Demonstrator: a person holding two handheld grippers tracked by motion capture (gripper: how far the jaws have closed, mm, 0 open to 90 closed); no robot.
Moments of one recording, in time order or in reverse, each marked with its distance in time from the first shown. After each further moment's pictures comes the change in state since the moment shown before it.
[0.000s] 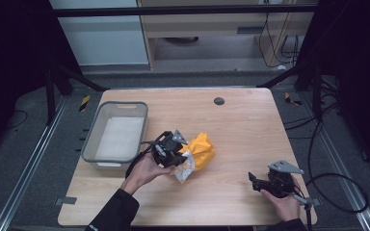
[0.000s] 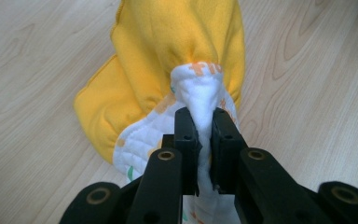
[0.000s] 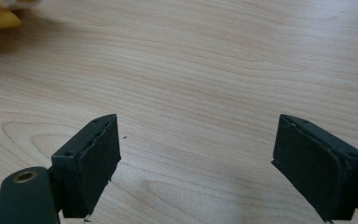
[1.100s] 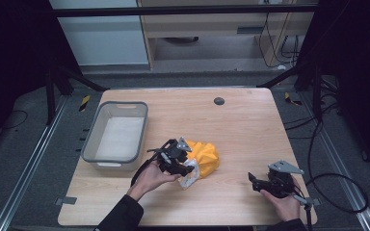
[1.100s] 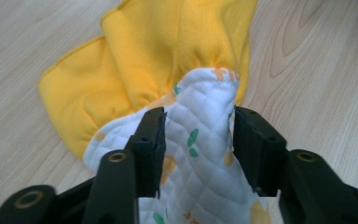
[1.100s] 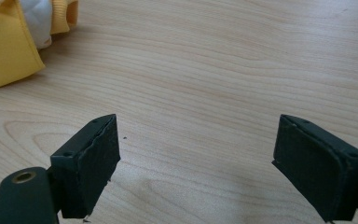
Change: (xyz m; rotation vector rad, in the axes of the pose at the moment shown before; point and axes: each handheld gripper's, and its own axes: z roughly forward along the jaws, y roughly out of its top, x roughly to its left) left arm -0.008 -0.013 0.027 -0.041 -0.024 -0.015; right arm 0.000 -0.001 0.000 0.002 0.006 0.004
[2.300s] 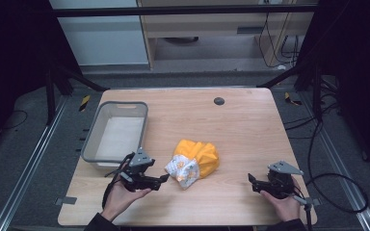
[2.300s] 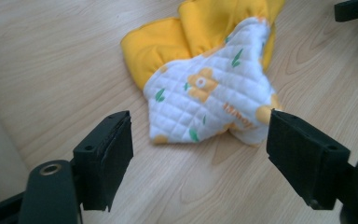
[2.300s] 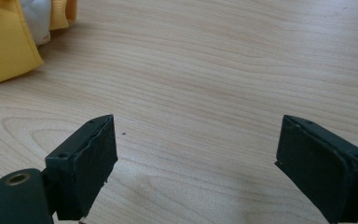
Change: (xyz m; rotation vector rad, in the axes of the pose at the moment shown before) left arm 0.004 -0.098 -0.059 -0.256 0.104 -0.217; right arm 0.001 -0.002 0.000 0.002 -0.005 -0.007
